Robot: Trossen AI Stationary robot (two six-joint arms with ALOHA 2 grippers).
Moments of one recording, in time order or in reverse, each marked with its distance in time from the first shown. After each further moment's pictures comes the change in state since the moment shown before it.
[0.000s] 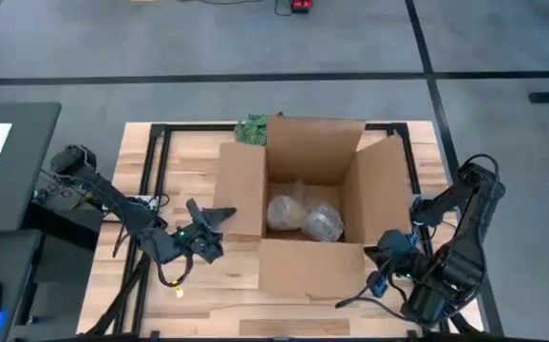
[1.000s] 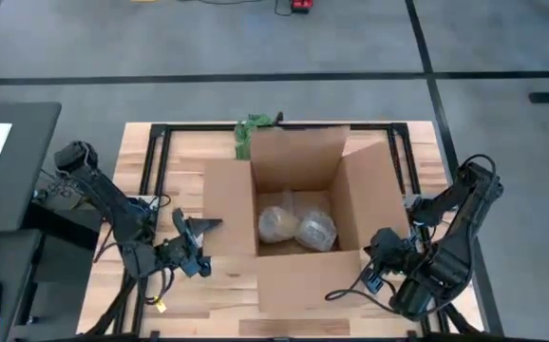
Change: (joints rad) left arm -0.154 -0.031 0.016 -0.105 -0.104 -0.223; right arm -0.058 0.001 -0.047 -0.001 -0.126 -0.029
